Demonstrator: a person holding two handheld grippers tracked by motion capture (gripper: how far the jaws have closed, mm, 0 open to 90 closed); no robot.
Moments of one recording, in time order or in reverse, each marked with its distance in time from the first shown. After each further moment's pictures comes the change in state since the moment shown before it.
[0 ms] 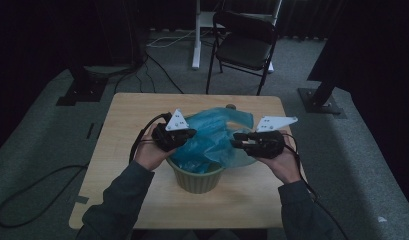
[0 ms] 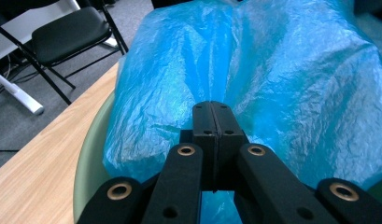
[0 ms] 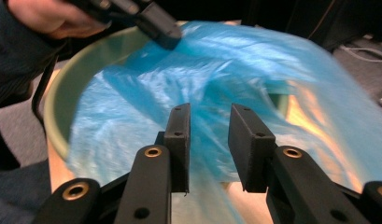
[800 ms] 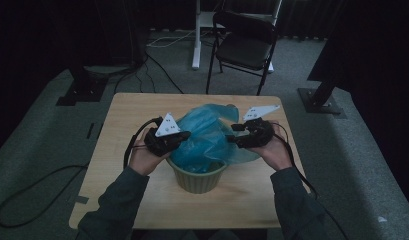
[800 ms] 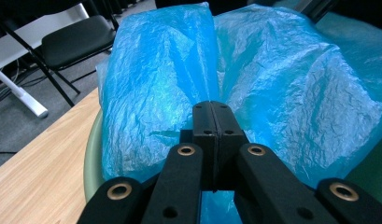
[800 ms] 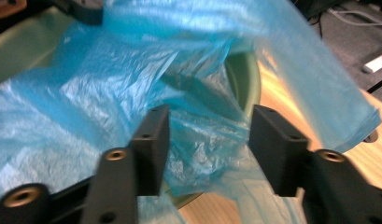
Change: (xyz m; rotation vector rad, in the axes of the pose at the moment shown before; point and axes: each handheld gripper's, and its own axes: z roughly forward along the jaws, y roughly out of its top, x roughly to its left) left arm -0.002 -0.016 -0.012 -0.051 0.018 -0.026; right arm -0.022 0.012 0.038 0.161 -0.046 0.022
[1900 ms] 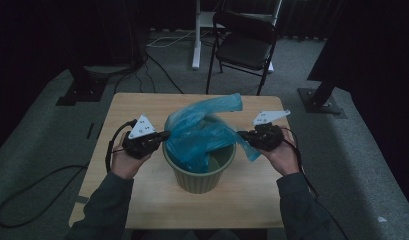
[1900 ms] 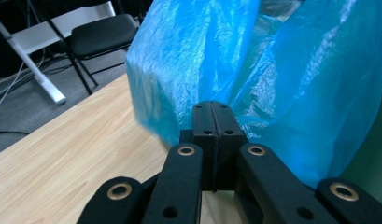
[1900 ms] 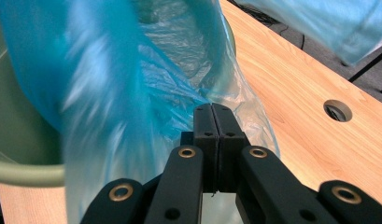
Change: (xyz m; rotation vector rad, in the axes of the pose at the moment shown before) left arm 0.024 -0.037 -0.036 -0.038 0.075 -0.106; right arm -0.004 -0.021 -0.019 -0.006 -0.070 0.012
